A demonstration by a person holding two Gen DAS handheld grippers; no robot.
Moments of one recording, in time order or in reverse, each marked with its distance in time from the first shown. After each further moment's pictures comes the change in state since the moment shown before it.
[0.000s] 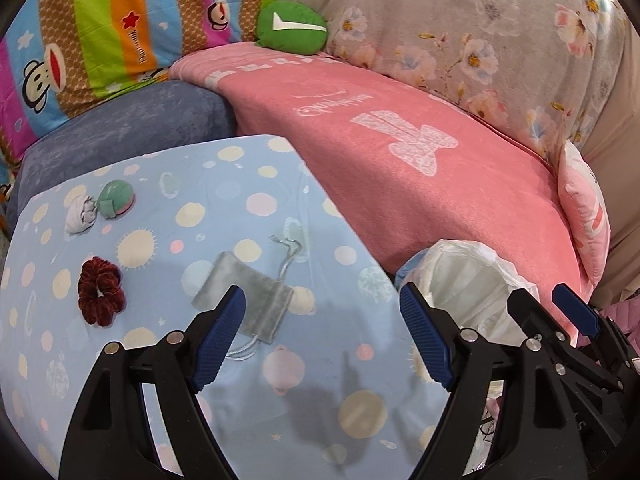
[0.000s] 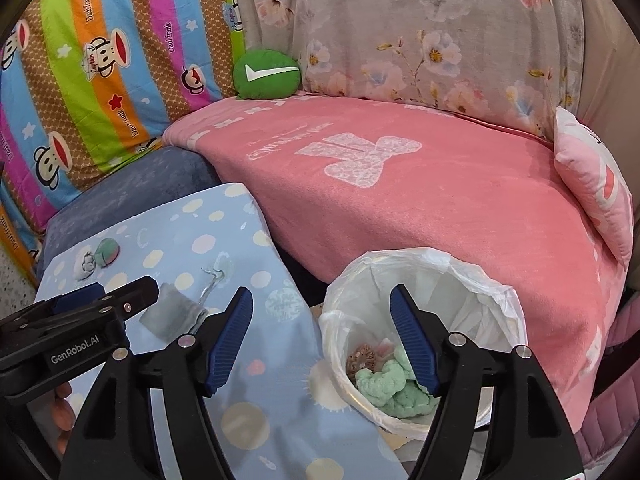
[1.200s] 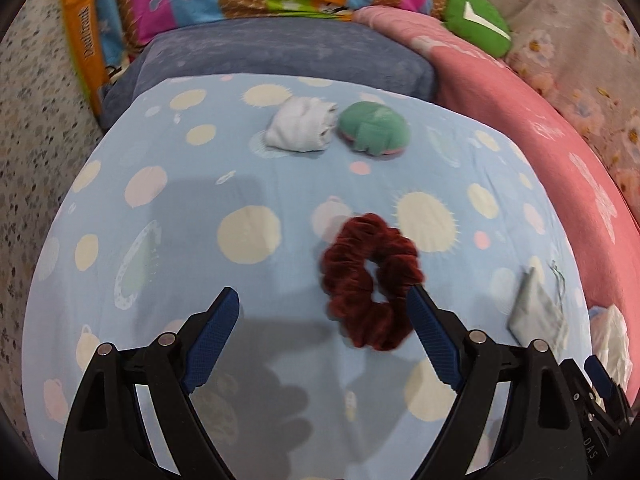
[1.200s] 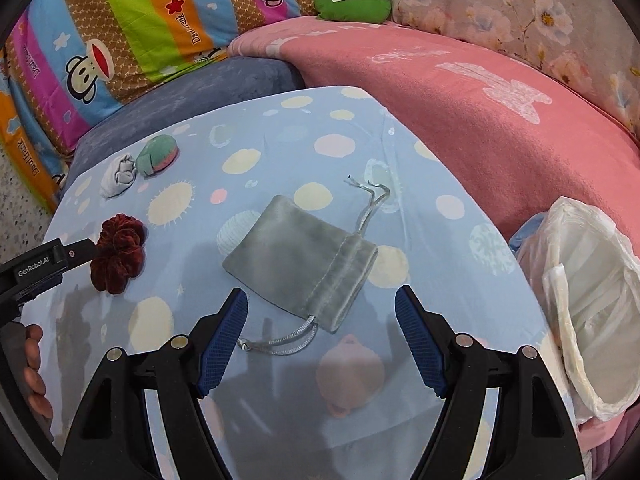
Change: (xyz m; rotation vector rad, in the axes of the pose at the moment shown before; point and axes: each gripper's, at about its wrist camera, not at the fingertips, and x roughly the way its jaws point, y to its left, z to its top) left arm 0.036 0.268 -0.038 -0.371 0.094 0.312; right arm 0.117 0.169 -0.057 -0.134 0.227 0.148
